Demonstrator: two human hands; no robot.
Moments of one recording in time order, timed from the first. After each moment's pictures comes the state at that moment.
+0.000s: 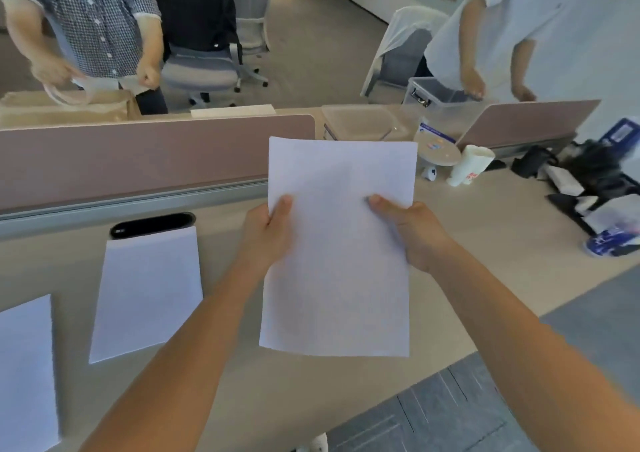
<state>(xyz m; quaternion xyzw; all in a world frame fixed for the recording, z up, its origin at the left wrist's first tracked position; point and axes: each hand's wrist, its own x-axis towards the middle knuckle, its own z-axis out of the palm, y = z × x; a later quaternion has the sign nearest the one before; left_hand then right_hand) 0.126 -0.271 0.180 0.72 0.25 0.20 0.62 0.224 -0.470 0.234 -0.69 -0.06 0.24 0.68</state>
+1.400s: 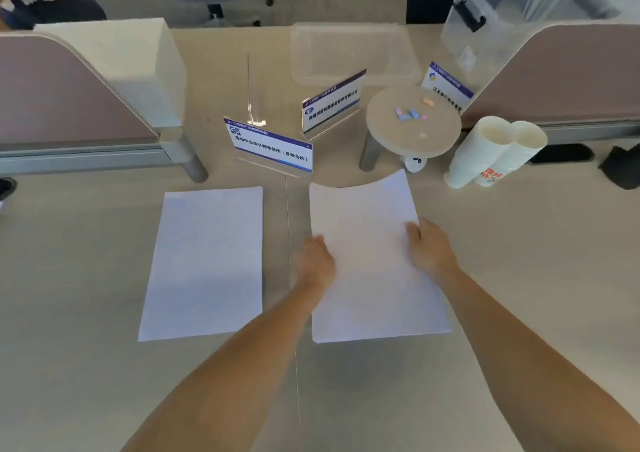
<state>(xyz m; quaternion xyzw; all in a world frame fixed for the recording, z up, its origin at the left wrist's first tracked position) 0.594 -0.566 -0.054 0.75 0.52 -0.01 0.41 0.743 -0.707 -0.047 -0.93 -0.16 0.20 0.27</state>
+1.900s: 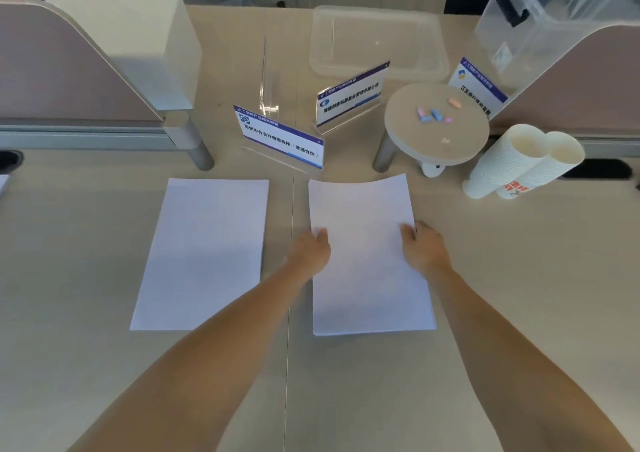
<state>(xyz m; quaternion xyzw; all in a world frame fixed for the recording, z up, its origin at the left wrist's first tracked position) 0.610 -0.530 -0.071 0.70 0.52 -0.11 0.48 0.767 -0.679 -0.081 -0.94 -0.16 0.23 0.21</state>
